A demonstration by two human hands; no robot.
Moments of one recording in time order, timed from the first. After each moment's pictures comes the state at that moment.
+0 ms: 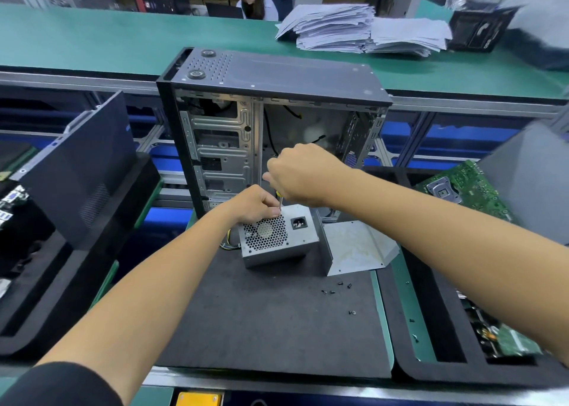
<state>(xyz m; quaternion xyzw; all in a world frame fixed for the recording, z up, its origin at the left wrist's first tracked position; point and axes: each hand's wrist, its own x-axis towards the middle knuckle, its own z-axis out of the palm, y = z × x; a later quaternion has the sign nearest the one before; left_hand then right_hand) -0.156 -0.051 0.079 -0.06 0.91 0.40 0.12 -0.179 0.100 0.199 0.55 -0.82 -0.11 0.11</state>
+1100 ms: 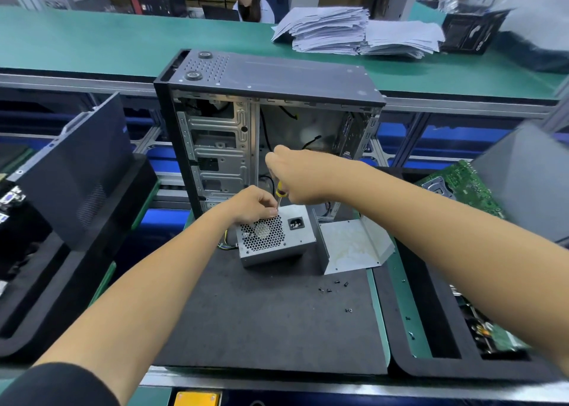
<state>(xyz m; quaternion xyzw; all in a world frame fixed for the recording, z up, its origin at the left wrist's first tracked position) -0.151 -0.047 0.082 -0.06 0.91 0.40 0.10 -0.183 0.107 0.202 0.52 -0.85 -0.05 -0.02</state>
